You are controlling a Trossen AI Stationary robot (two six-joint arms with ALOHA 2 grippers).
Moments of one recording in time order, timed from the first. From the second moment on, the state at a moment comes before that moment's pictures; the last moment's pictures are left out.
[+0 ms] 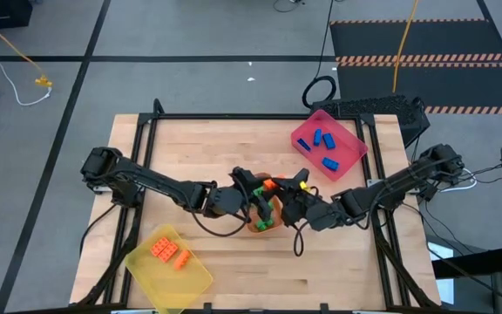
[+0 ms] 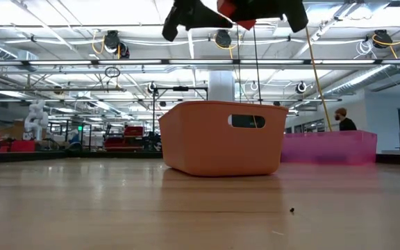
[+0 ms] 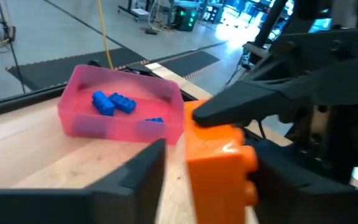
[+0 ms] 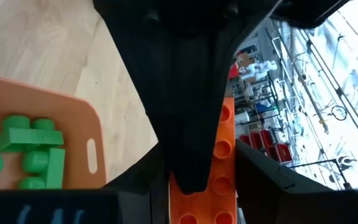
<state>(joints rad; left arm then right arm) -0.24 1.71 1.22 0.20 -0.68 -0.52 0.41 1.40 0.96 0.04 0.96 -0.76</state>
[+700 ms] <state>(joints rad) -0.24 1.68 1.22 0.13 -0.66 -0.49 0.39 1.40 0.96 -0.05 1.15 -0.57</state>
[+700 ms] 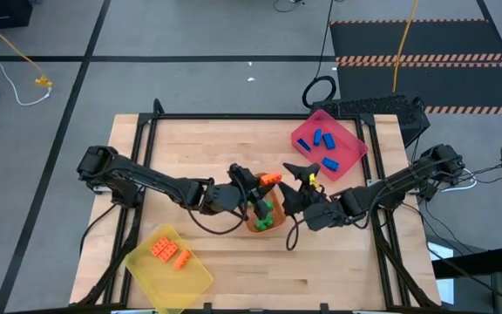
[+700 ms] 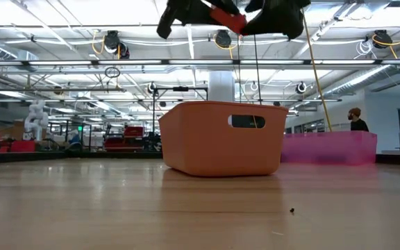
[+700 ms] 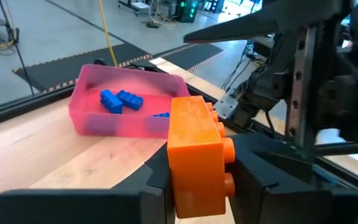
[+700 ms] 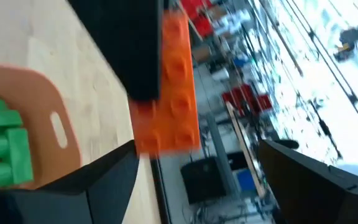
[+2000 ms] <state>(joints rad) -0.58 1.53 1.22 -0.39 -0.80 -0.80 0.12 0.73 0.48 -0.10 0.73 -0.11</state>
